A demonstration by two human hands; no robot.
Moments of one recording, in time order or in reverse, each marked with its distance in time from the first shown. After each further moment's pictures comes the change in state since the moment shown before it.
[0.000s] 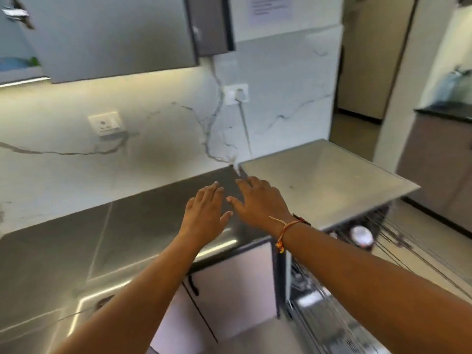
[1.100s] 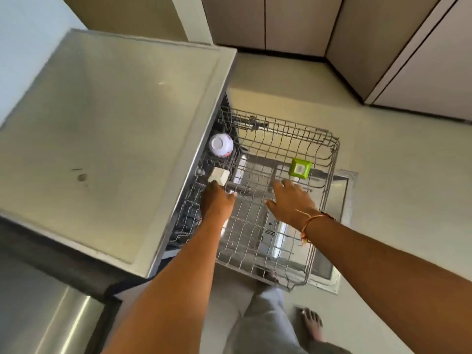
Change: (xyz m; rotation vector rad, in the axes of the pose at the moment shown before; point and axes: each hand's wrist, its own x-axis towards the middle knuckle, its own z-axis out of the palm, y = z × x) left_hand 0.133 0.382 0.420 -0.303 -0.833 0.145; right_hand -0.216 0.432 0.170 0.155 -0.402 1.160
